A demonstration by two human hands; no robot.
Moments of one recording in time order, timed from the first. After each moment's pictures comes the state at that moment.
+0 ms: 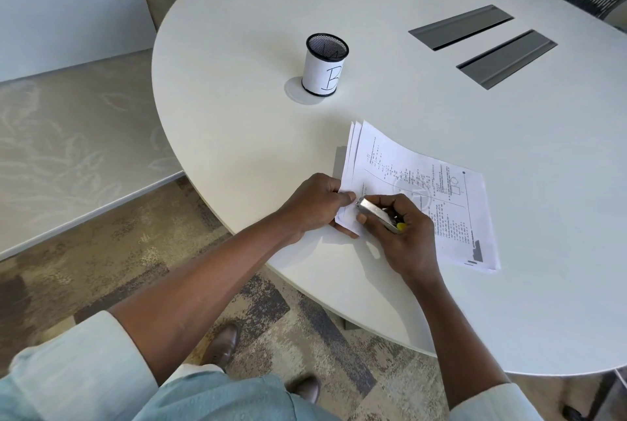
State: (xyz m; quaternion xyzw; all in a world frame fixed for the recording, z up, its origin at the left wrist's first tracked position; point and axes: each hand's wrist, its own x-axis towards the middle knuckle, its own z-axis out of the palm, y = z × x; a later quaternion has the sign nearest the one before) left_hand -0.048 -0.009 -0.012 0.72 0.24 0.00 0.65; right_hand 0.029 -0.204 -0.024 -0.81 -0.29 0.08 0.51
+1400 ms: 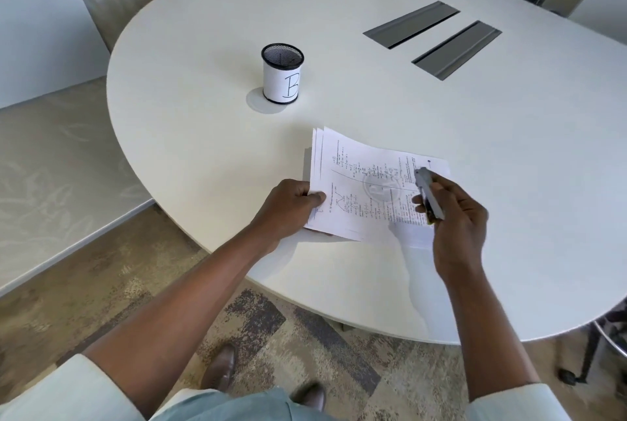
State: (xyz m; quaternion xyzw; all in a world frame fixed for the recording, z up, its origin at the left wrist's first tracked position) left_hand -0.050 -0.015 -0.002 0.75 0.26 0.02 0.61; right_hand 0.059 -0.264 0.019 -0.68 -0.06 0.03 0.73
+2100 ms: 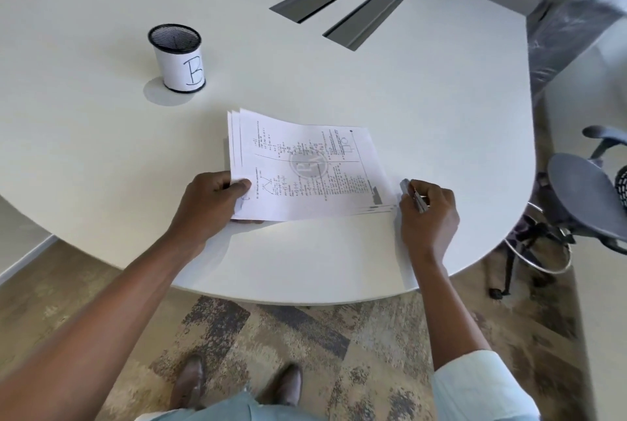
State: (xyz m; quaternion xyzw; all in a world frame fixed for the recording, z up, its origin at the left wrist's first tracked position) left_hand -0.049 -0.020 -0.006 0.76 0.24 0.05 0.60; right_hand 0.057 -0.362 -0.019 -0.91 0.04 -0.22 0.35
